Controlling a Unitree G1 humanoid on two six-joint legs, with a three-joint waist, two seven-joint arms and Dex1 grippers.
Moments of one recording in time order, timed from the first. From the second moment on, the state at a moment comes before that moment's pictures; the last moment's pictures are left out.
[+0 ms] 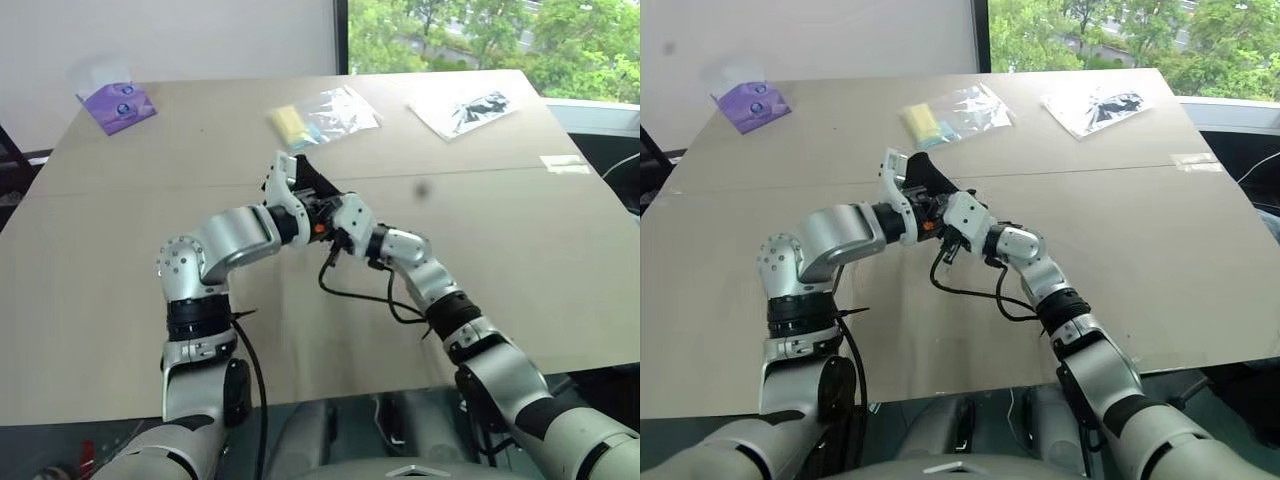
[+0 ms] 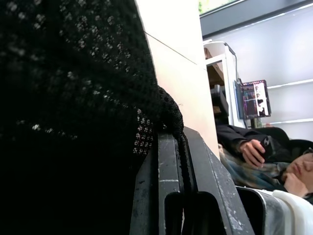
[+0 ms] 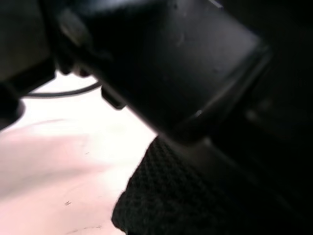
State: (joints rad) left arm -0.67 0.26 0.25 0.02 -1.89 1.15 0.74; right arm -0.78 0.04 0.27 0.69 0.00 -0.23 0.77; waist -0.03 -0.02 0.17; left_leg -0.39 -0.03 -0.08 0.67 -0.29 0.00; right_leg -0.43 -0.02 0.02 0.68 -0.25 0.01
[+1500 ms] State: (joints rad) left arm -0.61 0.68 0.20 0.06 -1.40 1.22 -0.12; right arm -0.70 -0.08 0.31 0.49 -0.03 0.07 0.66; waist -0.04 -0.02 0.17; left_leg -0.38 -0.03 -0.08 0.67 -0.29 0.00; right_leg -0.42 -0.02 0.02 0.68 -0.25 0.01
